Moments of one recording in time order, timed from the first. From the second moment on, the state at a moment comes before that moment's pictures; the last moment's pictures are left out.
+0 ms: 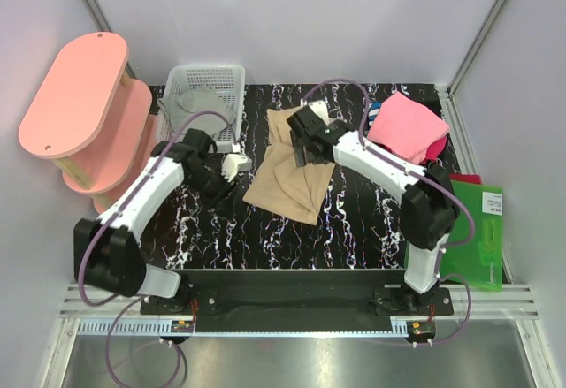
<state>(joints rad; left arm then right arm) -0.25 1.37 1.11 -1.16 0.59 0.55 0.70 1.89 1.64 -0.79 0.50 0.41</state>
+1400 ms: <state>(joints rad) -0.30 1.92 1.25 -0.73 0.49 0.24 0.85 2.14 1.65 -0.55 0.51 0.50</state>
